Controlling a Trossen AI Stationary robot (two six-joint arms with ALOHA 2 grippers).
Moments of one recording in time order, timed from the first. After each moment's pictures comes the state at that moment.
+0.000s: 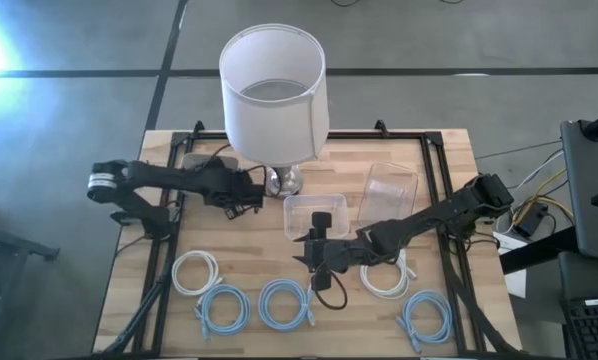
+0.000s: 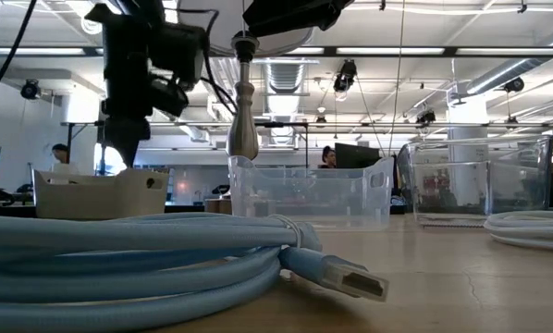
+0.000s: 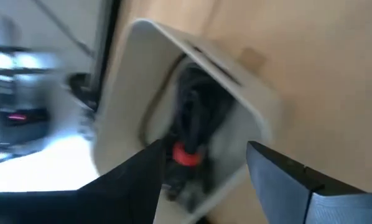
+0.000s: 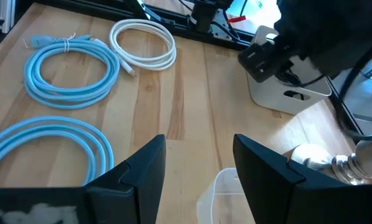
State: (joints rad) left arm 0.12 1.47 1.01 -1.20 -0.62 -0.41; right arm 0.36 1.74 1.31 -0.18 0.46 0.03
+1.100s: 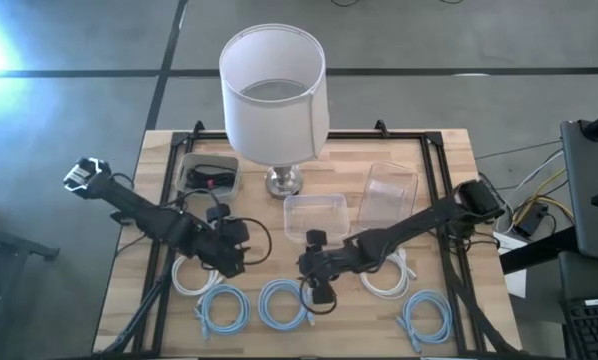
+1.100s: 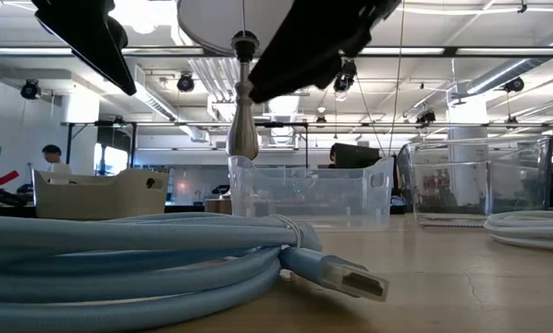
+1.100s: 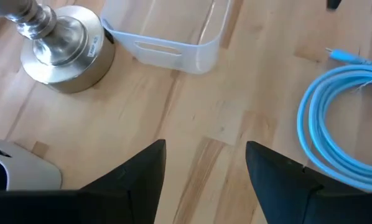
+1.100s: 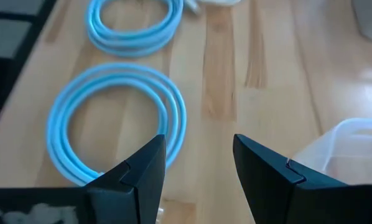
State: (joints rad) left arm -0.48 1.25 1.01 -0.87 -0.49 -0.68; right arm 0.36 1.86 1.31 -0.23 0.20 0.21
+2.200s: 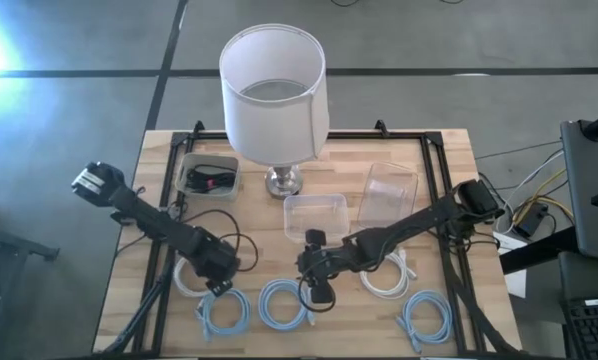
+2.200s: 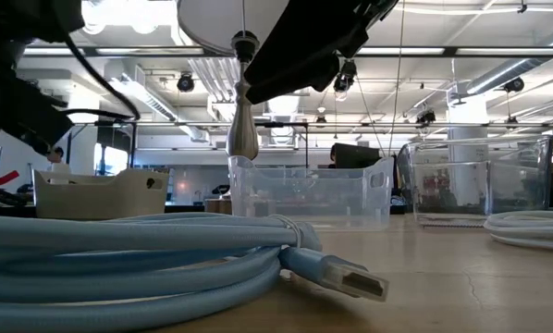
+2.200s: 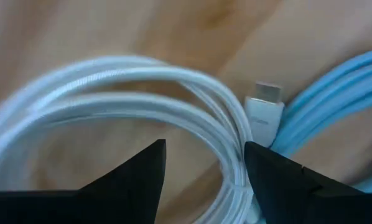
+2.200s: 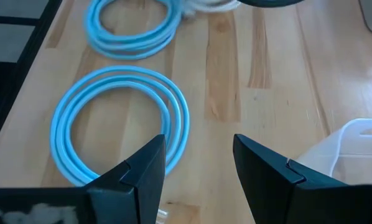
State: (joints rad) left arm -0.50 1.37 0.67 -0.69 0.27 -1.23; right arm 0.35 1.86 1.31 -0.23 0.18 0.23
